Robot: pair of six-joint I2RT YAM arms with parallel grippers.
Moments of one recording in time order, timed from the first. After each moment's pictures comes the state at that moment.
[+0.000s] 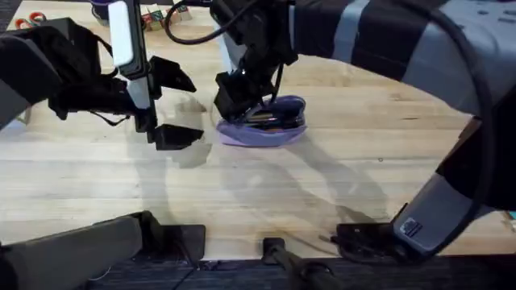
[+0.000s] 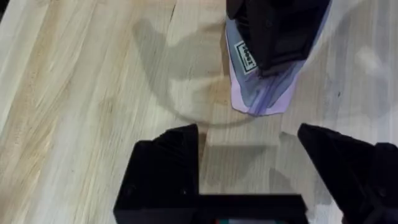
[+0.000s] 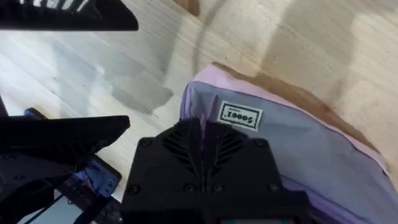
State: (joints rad) left arm 0.27 1.40 0.88 -0.93 0.86 1.63; right arm 0.75 1.96 1.64 -0.99 -0.27 0.27
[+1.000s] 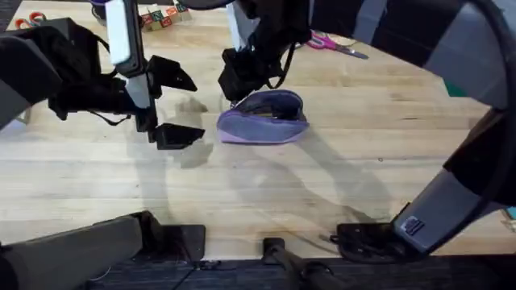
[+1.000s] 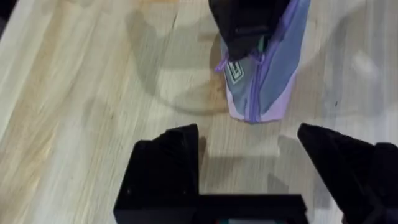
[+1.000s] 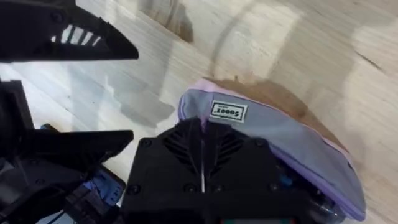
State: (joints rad) left arm 0.27 1.40 0.88 -0.93 0.89 1.62; right arm 0.69 1.95 1.71 -1.01 -0.27 0.26
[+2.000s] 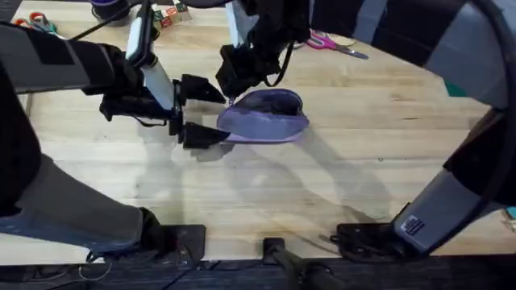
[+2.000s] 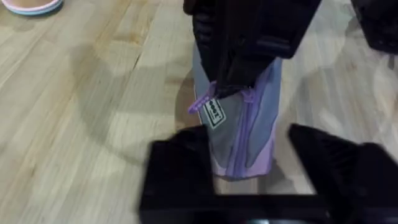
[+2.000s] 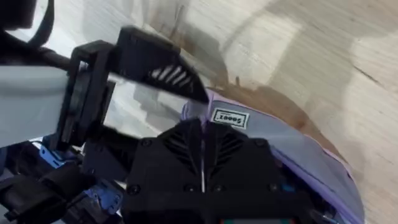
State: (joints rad) left arm 0.17 1.75 0.88 -0.87 1.18 1.60; right arm 0.68 1.95 1.71 -0.97 -0.27 0.26
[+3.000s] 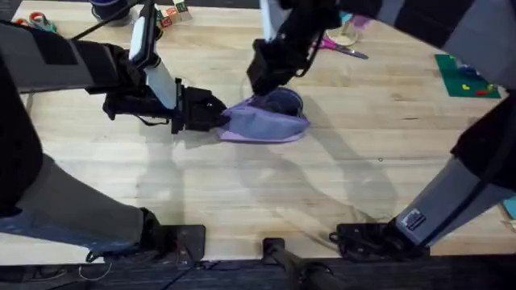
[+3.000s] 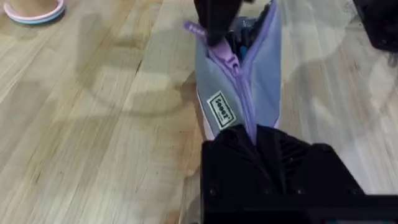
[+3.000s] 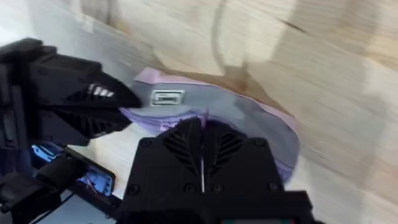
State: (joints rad) left arm 0.15 1.75 0.88 -0.84 1.19 1.59; right arm 0.54 1.95 1.72 -1.13 -0.28 0.24
